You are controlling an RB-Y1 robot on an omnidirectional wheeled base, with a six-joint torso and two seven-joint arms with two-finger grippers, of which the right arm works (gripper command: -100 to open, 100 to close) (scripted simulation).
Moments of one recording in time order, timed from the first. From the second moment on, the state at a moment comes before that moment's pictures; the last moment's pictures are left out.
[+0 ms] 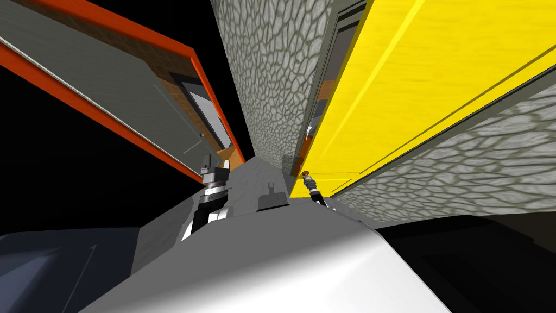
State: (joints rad) arm 0.07 -0.40 0.18 -0.75 -0.38 -0.88 -1.71
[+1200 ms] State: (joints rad) arm 0.15 -0.49 0.29 -0.70 -0.31 -1.06 -1.86
